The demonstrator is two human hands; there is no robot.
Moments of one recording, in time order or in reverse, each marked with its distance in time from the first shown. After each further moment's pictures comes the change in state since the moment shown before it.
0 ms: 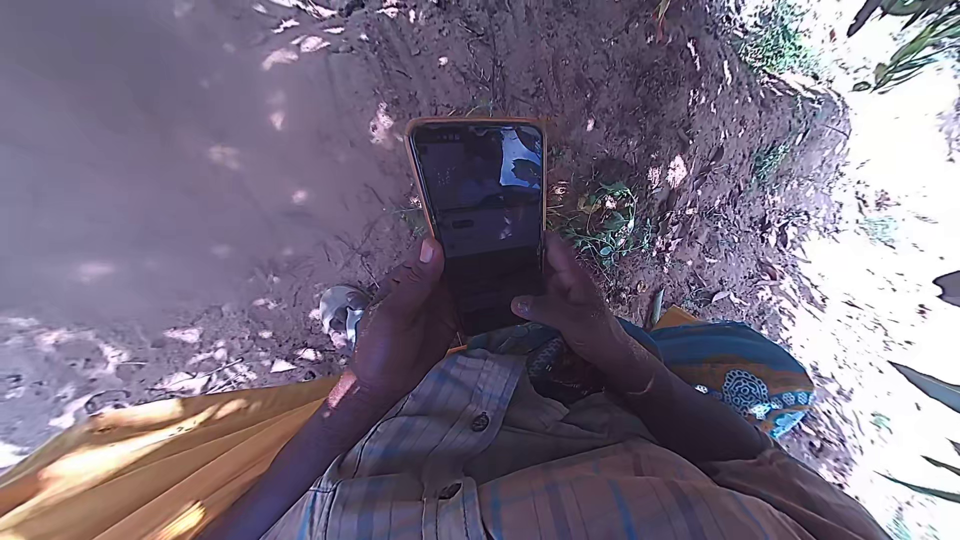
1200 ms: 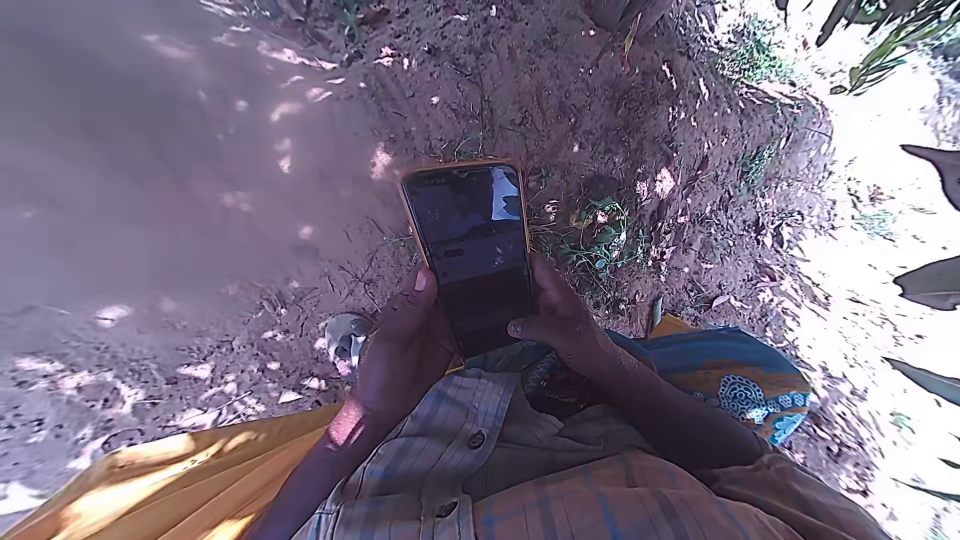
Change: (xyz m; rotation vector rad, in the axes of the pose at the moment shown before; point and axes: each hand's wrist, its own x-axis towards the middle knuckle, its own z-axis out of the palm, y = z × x) left_hand 0.001 -0.002 0.000 -0.023 0.032 -0.010; right_hand 0.000 -0.001 0.000 0.037 0.022 0.087
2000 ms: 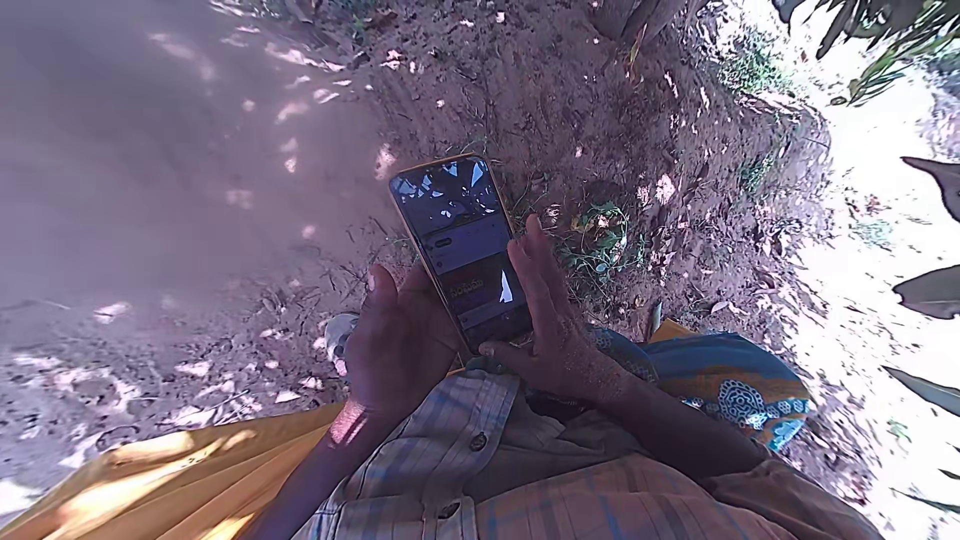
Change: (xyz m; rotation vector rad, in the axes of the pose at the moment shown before) left_hand 0.003 0.000 -0.004 -0.098 -0.105 0.036; right_hand -0.002 0.017 0.013 -0.879 0.195 -0.462
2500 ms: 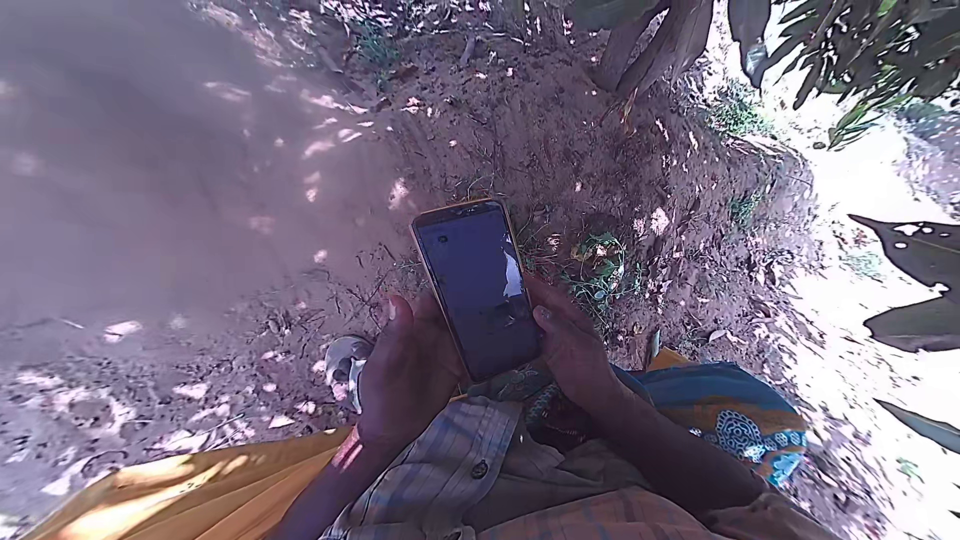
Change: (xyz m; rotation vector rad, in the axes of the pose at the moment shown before) left_hand 0.000 -0.002 0.000 0.010 0.002 0.042; right_hand 0.008 0.008 -0.009 1.066 0.077 0.452
